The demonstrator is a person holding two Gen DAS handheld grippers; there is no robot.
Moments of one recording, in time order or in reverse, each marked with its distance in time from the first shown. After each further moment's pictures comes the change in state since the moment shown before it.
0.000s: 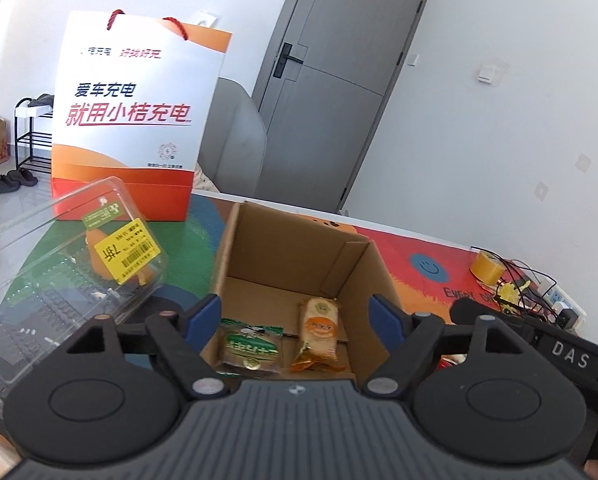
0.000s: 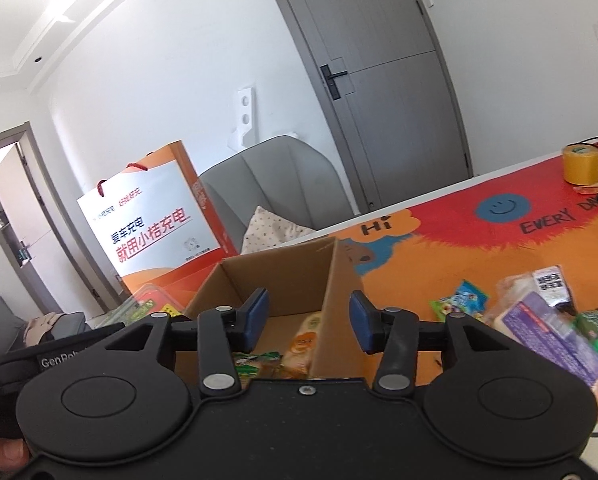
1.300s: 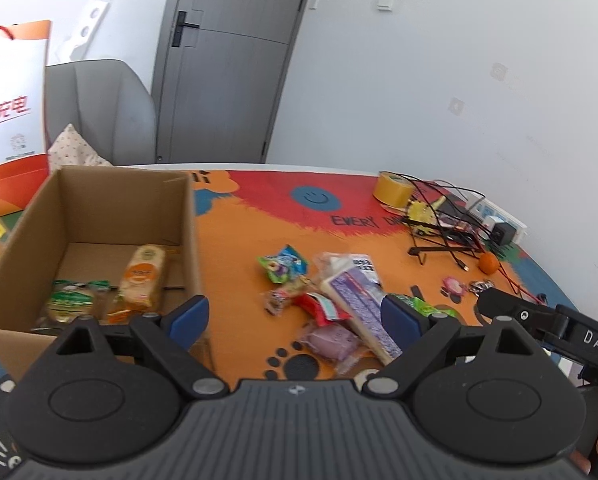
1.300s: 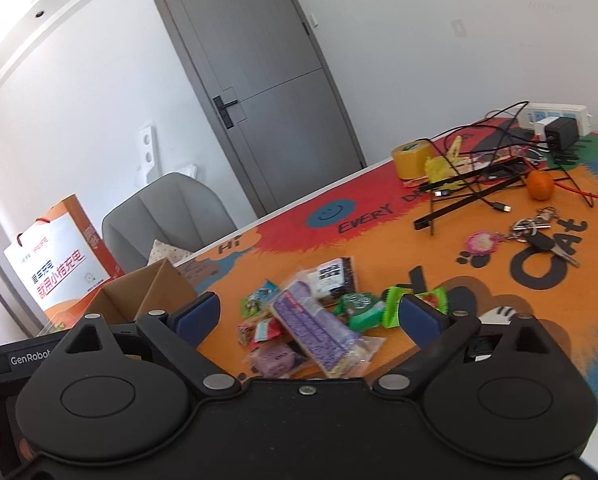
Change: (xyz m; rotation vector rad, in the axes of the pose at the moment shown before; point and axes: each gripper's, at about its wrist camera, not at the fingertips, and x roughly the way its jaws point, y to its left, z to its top) left arm 0.017 -0.132 -0.046 0.200 0.129 -0.171; right arm -0.102 -0.131 -0.013 0.150 -0.072 -0.234
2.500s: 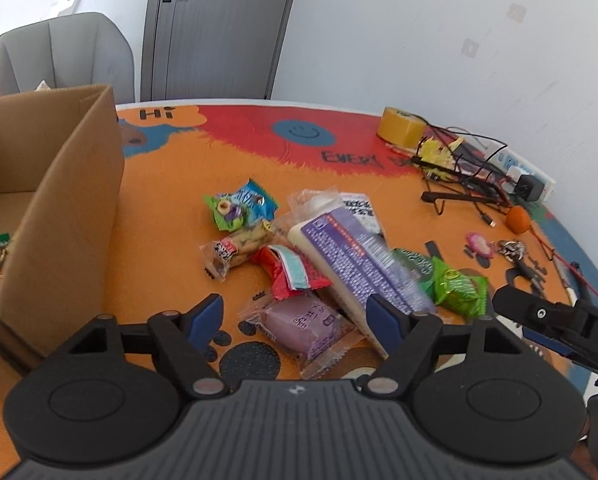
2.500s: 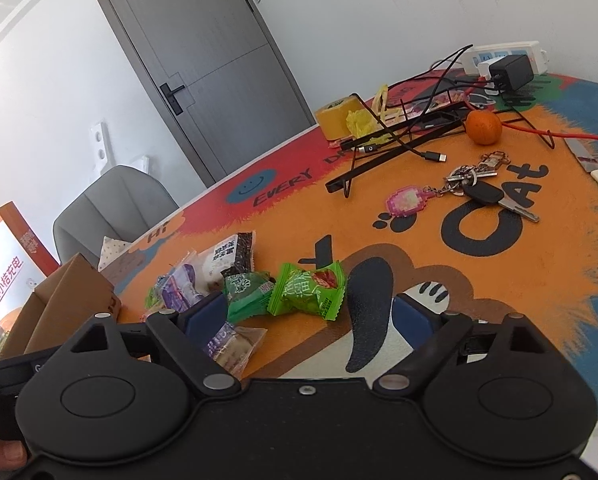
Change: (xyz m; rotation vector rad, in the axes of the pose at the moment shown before) left arm 0.104 -0.033 -0.029 0.000 0.128 0.041; right arm 0.050 -0.076 -0.015 0.092 0.084 -0.074
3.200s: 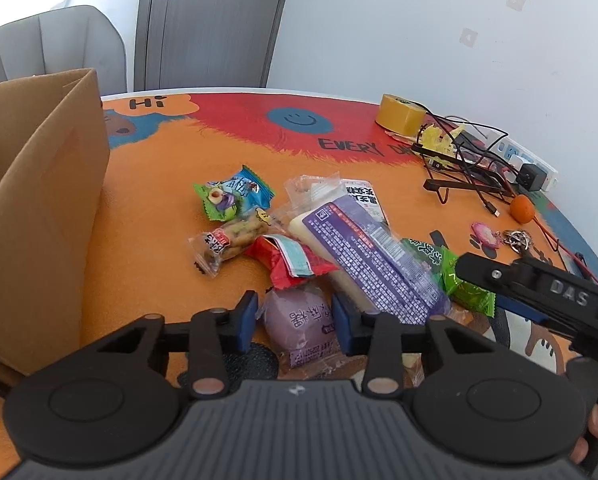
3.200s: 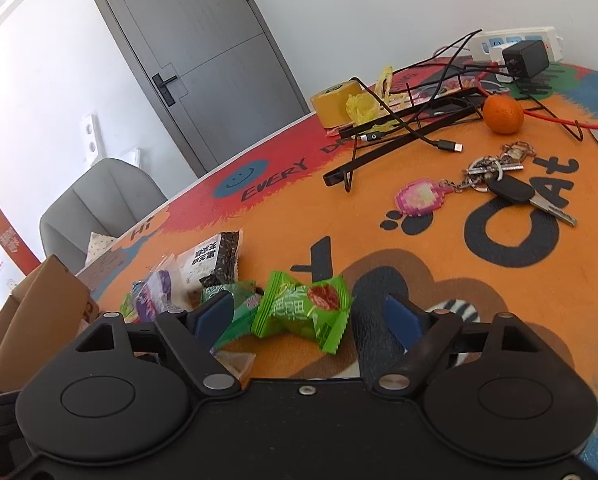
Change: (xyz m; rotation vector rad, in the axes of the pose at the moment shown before) left arm 0.013 0.002 -0.002 0.011 0.024 -0.019; right arm 0.042 0.004 0.006 -0.015 0.020 -0.021
